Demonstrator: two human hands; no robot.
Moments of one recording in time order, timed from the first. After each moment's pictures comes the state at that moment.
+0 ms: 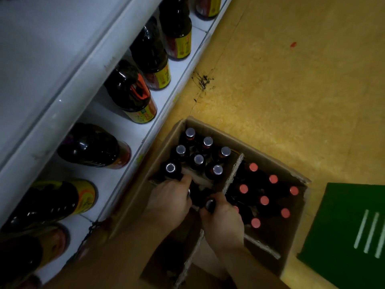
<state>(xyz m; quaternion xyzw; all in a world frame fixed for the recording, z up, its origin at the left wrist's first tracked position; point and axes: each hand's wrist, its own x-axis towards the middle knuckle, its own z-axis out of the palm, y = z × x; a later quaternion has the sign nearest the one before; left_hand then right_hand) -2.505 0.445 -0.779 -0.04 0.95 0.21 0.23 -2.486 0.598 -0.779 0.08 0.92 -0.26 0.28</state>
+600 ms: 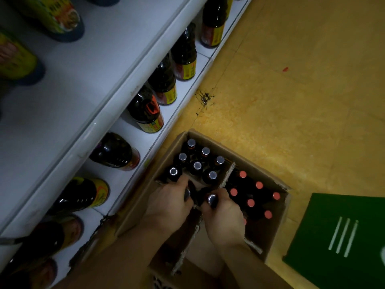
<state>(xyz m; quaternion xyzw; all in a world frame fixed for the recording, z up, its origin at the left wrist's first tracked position) -2.492 0.453 -0.680 -0.13 0.93 0.29 0.18 -2.492 0.605 -0.692 0.07 0.92 -0.29 0.24</state>
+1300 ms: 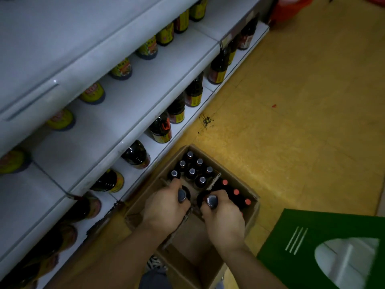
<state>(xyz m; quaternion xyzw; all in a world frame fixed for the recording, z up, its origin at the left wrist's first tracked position) -2.440 0.488 -0.500 -0.24 0.91 0.31 0.14 -2.473 0.644 -0.500 -0.03 0.94 -0.26 0.21</state>
